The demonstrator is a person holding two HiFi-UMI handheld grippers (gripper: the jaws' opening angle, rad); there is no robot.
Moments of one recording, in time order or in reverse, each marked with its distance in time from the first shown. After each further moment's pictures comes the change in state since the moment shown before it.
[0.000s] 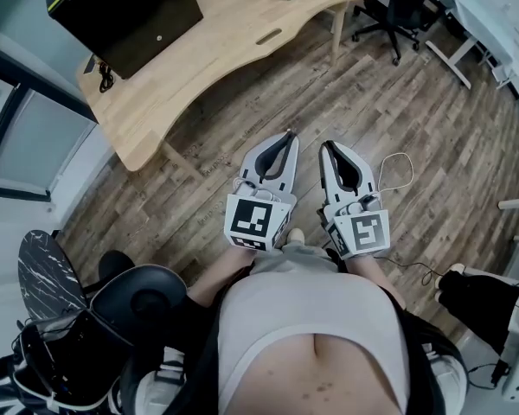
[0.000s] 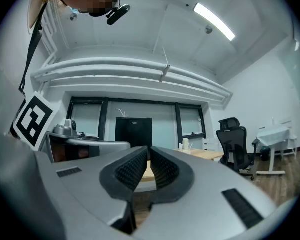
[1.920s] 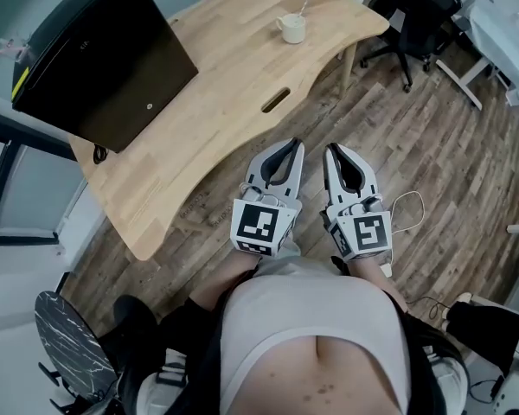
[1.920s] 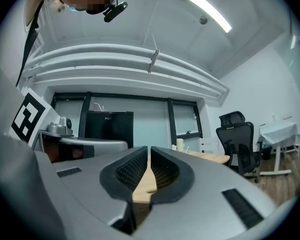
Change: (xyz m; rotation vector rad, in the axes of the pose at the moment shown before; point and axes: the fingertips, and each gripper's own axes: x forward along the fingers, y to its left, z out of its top) left arm 0.217 0.153 0.005 0.032 0.025 -0.049; right arm 0.235 -0.129 -0.029 0.019 -0.007 -0.085
